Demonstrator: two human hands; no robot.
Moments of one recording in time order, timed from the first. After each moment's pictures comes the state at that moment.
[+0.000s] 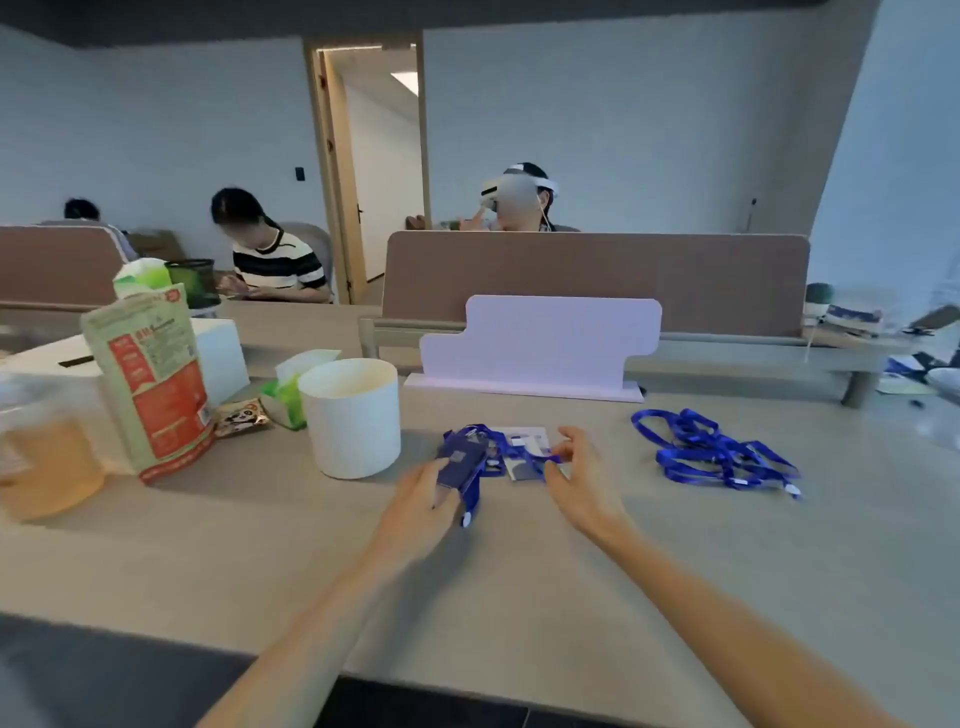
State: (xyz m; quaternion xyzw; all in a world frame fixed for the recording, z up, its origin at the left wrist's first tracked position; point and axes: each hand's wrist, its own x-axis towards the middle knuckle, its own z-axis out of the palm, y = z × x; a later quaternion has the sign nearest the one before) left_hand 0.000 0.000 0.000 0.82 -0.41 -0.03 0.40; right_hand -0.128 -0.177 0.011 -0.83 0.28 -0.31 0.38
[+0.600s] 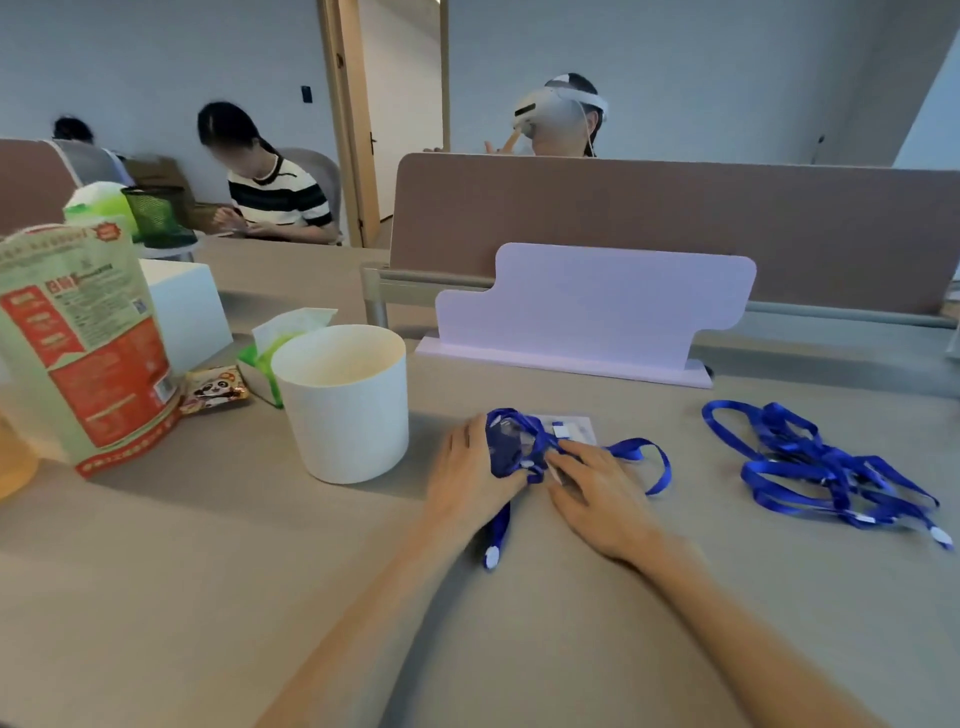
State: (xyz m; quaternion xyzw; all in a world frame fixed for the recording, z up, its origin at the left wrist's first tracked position) left_hand 0.074 -0.102 -0.034 0.86 -0.36 0.03 0.35; right_hand -0.057 -0.230 -0.038 -0.95 0.20 -0.18 0.14
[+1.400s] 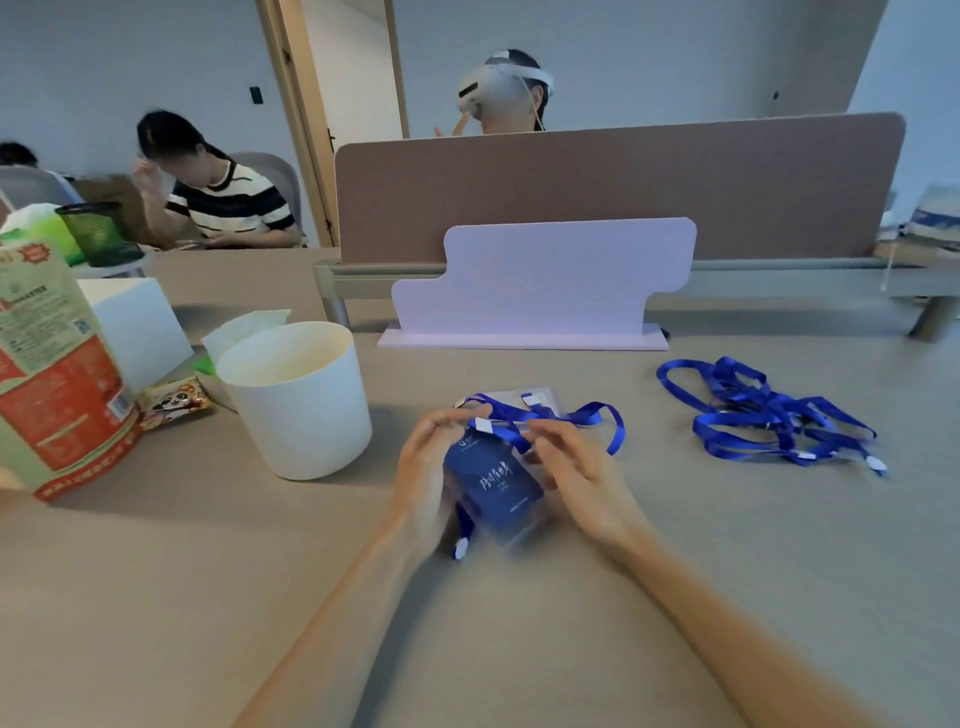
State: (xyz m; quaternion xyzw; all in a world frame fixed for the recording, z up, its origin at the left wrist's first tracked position) left_hand 0.019 -0.078 -0.001 0.52 -0.22 -0.26 0.78; right_hand -0.102 -0.197 -0.013 -0.76 0.20 -0.27 0.56
